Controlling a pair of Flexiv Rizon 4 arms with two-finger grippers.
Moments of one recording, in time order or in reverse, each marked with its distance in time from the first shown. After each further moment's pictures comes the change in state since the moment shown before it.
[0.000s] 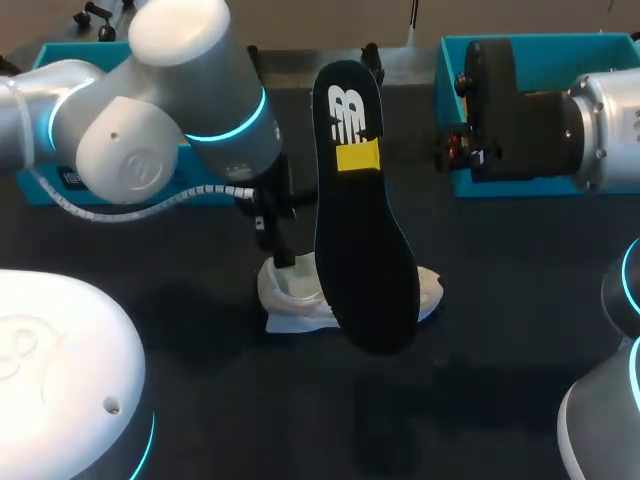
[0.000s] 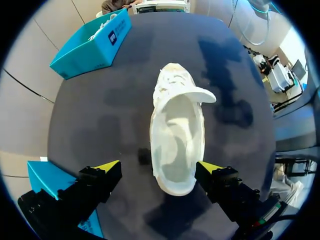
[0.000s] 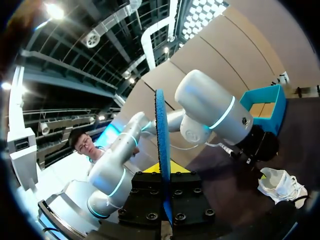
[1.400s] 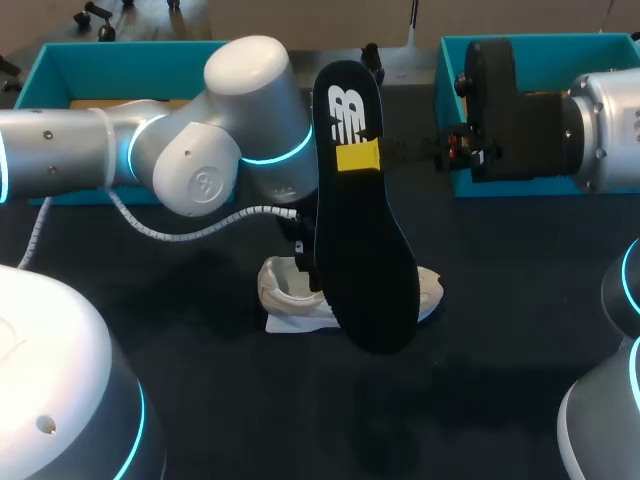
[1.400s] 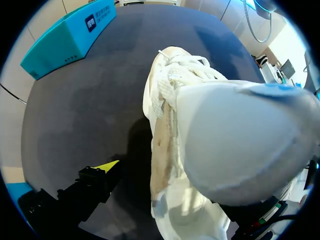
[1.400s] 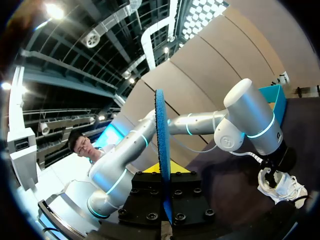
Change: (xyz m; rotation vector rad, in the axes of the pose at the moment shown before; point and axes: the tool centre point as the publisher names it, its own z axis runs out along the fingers) left arm -0.001 -0.027 0.100 0.003 0.164 0.028; right arm 0.000 0.000 0.000 0.000 0.000 0.000
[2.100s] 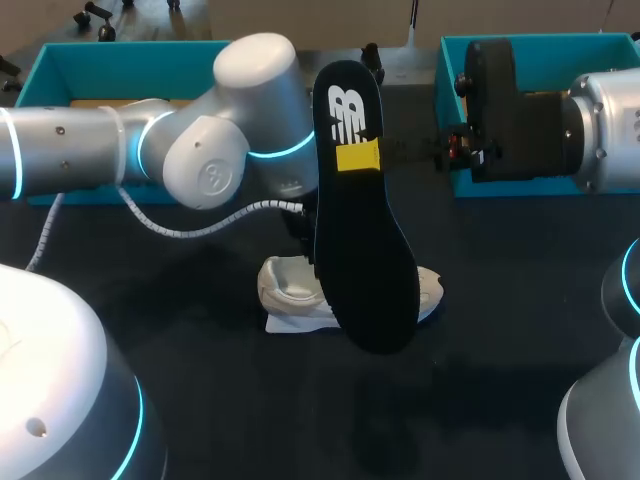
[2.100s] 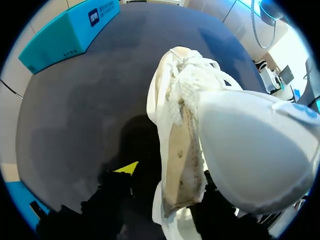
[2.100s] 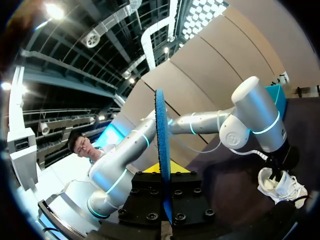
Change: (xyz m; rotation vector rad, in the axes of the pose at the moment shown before) left arm -0.004 -0.004 0.007 -0.001 0.052 -0.036; right arm 0.000 0.000 0.000 0.000 0.000 0.000
